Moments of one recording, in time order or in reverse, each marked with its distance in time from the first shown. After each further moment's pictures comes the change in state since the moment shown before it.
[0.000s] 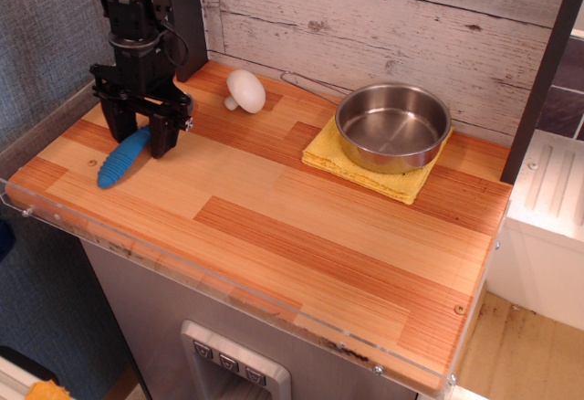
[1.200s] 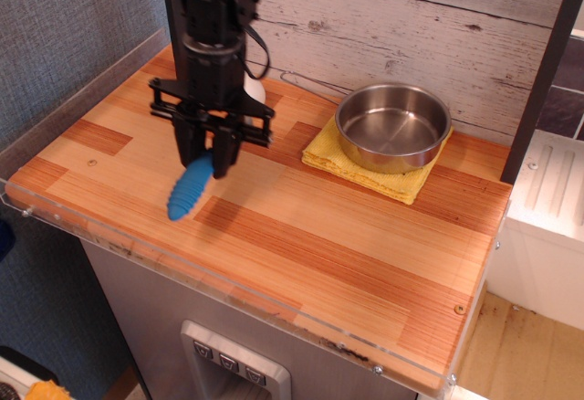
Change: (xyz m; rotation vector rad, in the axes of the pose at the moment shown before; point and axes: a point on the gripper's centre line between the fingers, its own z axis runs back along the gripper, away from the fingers) arm -0.023 -0.101 0.039 -0.031 0.069 0.117
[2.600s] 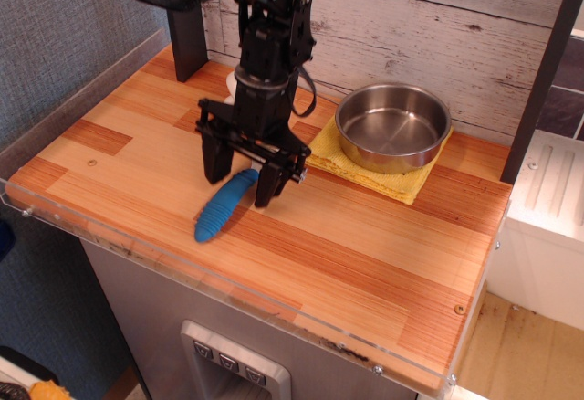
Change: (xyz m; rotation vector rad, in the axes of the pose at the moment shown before) arm 0.007 -0.019 -0.010 0.064 -0.019 -0.189
